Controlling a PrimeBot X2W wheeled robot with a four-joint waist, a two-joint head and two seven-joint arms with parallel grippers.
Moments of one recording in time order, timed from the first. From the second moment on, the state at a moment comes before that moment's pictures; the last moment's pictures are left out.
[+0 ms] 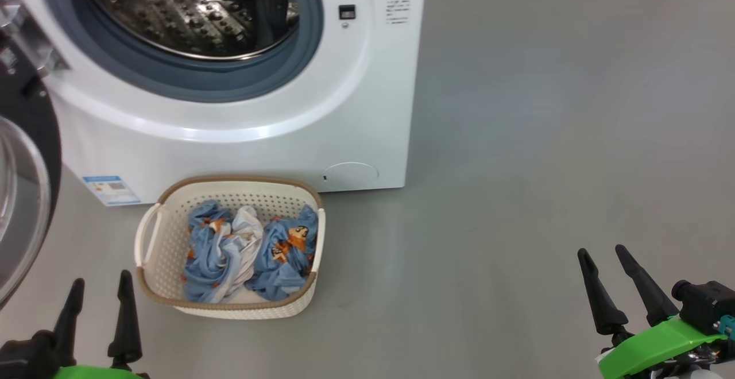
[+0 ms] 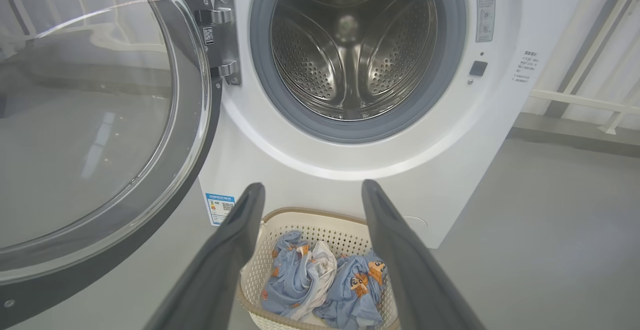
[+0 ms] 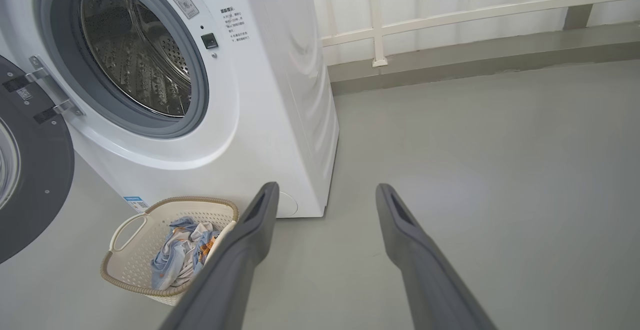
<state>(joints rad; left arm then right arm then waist) -0.02 0.15 0.09 0.19 -0.34 -0.13 -0.26 -0.08 -0.28 0.09 0.27 0.49 0.13 -0.25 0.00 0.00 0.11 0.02</state>
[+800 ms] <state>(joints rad) -0.02 0.19 0.02 0.19 -0.37 -0.13 -0.26 -0.08 -0.25 0.05 0.26 0.49 0.13 -0.25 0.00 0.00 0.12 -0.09</state>
